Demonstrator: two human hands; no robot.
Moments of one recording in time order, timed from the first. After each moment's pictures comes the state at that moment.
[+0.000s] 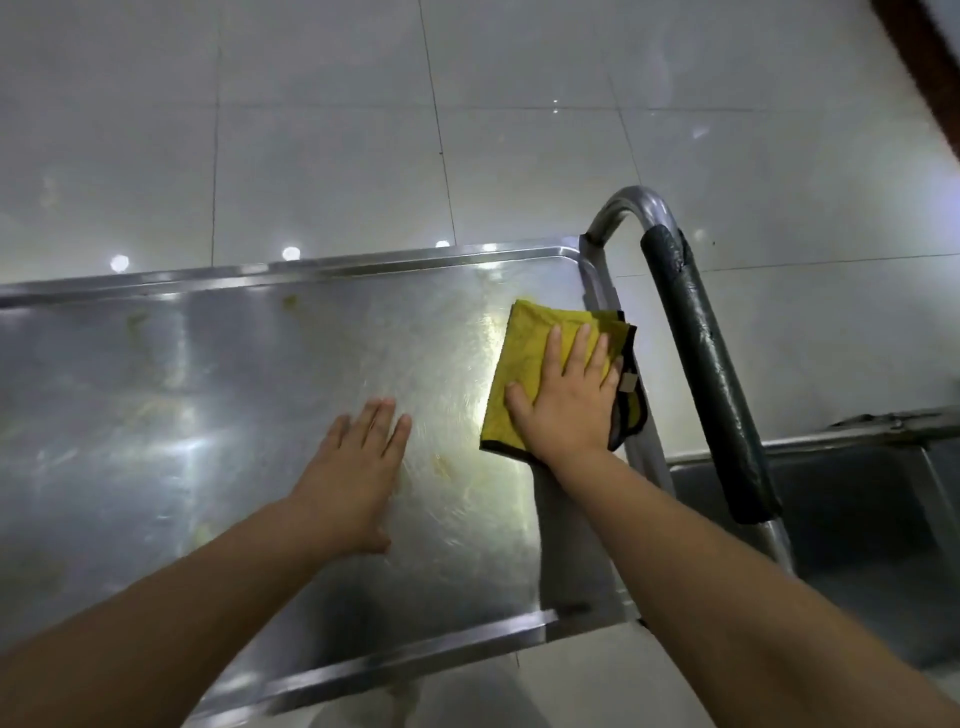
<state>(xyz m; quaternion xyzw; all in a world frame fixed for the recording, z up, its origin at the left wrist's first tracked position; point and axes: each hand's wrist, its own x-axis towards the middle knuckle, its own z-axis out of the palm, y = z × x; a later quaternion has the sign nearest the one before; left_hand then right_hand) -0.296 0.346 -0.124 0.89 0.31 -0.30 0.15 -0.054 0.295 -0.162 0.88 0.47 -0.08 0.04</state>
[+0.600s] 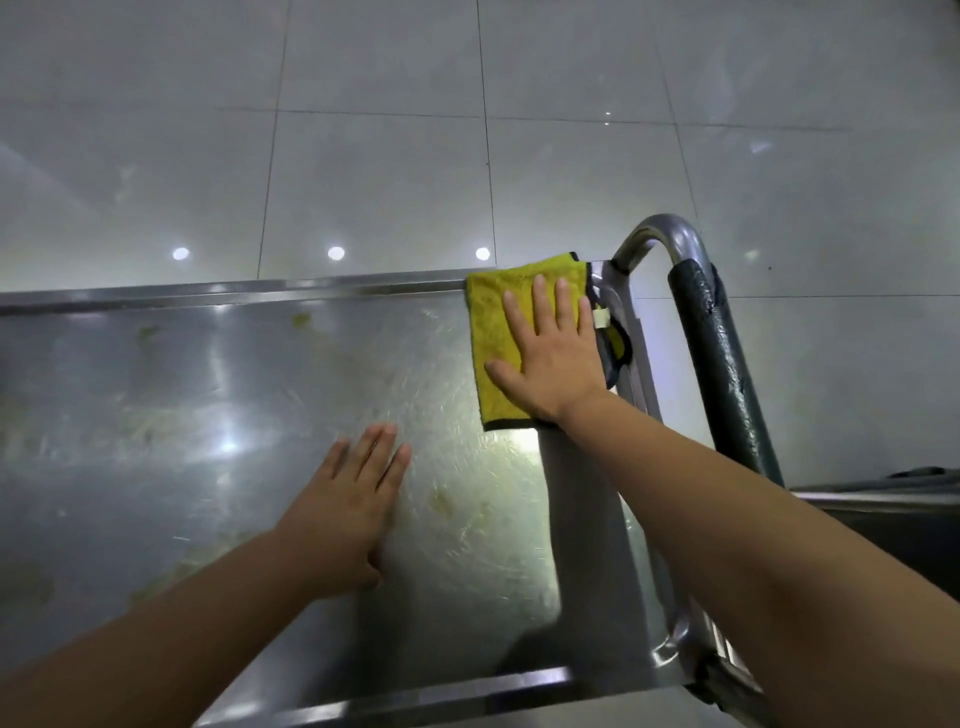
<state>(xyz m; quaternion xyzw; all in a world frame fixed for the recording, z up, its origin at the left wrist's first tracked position) -0.314 0.353 -0.127 0.87 0.32 -0.33 0.17 -0.032 0.393 -0.165 0.73 0.67 -0.08 0.09</state>
